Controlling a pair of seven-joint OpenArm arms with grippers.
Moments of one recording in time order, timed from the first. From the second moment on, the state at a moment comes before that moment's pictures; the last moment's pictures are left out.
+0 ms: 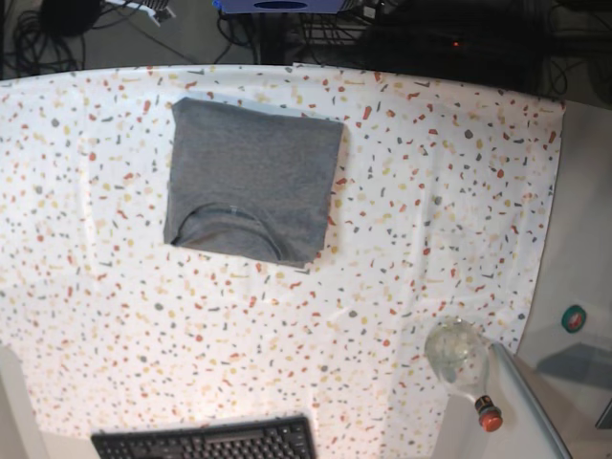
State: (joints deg) left arm 14.1 -3.9 4.7 -0.3 1.9 -24.5 -29.4; right arm -8.4 7.2 -47.2 0.0 17.3 8.0 14.0
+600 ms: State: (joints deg) left arm 16.4 -5.1 4.8 8.1 -9.0 -17.7 -28.5; right arm -11.1 8.4 -47.5 4.1 17.5 7.8 11.1
